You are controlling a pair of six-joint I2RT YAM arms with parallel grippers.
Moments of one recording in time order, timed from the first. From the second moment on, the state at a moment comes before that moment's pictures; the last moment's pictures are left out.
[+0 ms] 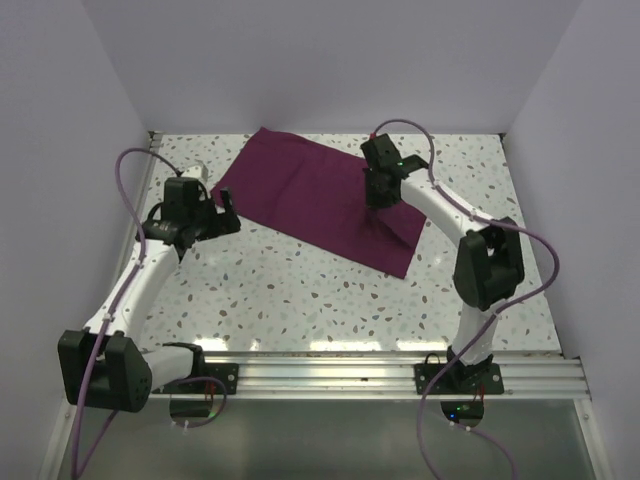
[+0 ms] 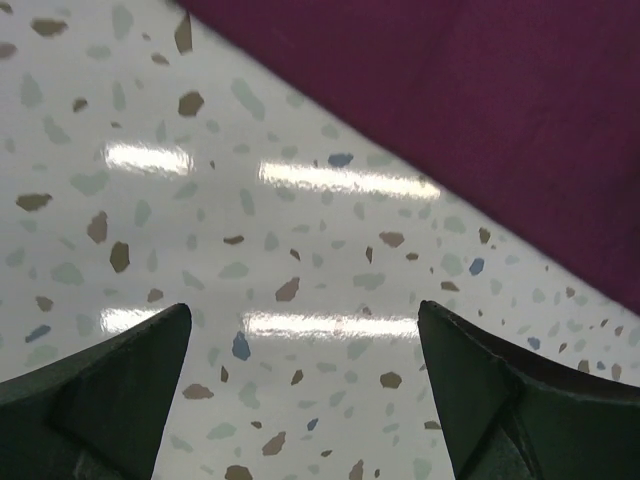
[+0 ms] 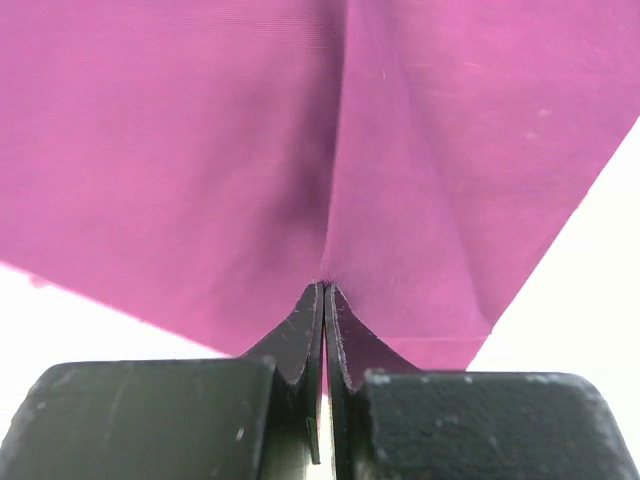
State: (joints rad) left arm -0.10 1.19 0.91 -0.52 0.03 -0.33; right arm 0.44 1.92 1.61 -0.75 0.24 0.39
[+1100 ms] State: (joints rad) left arm -0.11 1.12 0.98 -0.49 -0.05 -0.45; right arm 1.05 1.17 0.97 -1.09 0.05 0.67
